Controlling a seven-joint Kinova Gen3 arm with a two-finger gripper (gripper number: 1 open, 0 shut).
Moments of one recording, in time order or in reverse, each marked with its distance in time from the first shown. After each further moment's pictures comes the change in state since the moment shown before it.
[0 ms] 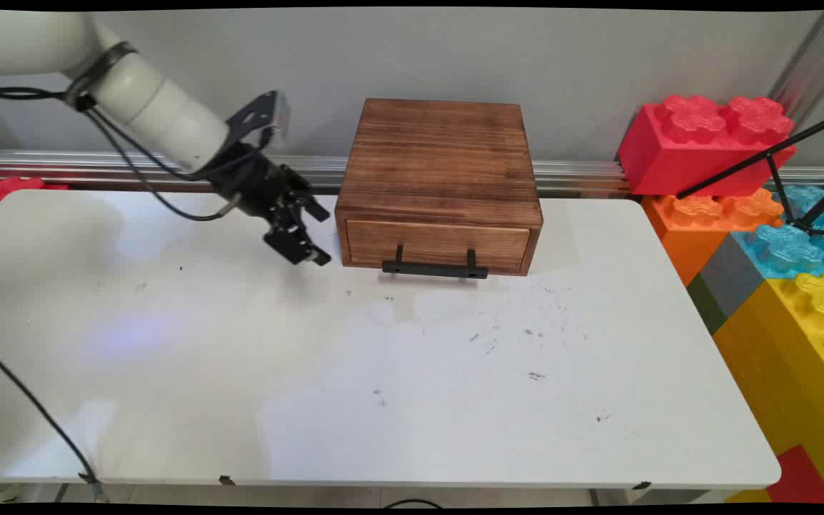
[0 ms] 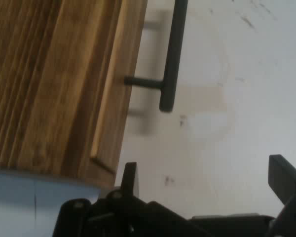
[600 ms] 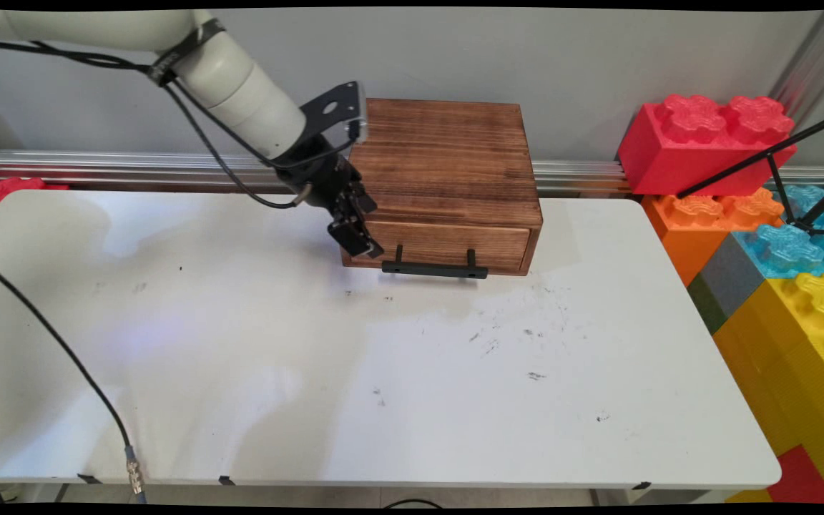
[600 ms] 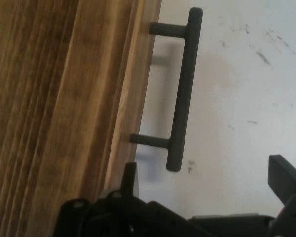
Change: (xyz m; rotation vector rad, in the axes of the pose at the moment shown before) arm 0.088 0.010 0.034 0.038 -0.084 0.018
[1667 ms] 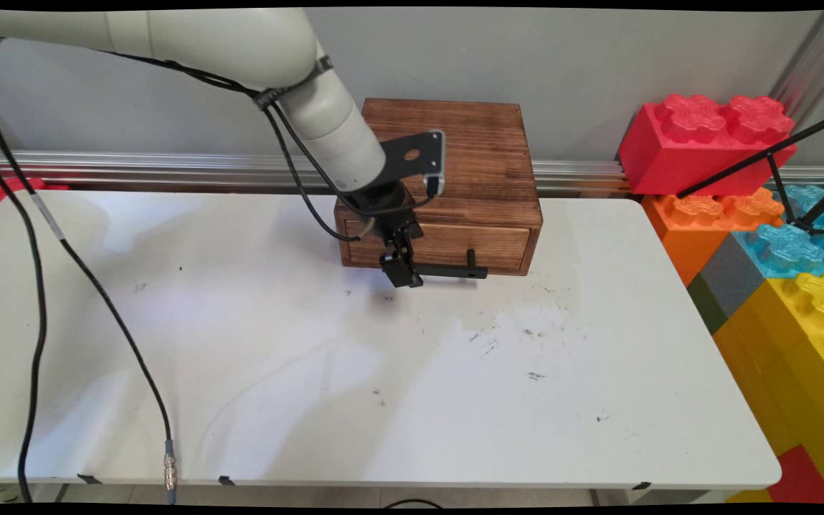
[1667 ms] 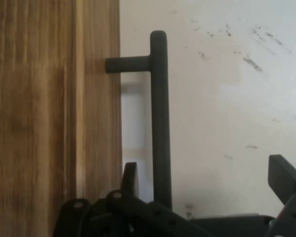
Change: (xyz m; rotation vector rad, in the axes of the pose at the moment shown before) arm 0.066 0.025 0.070 -0.020 -0.116 0.196
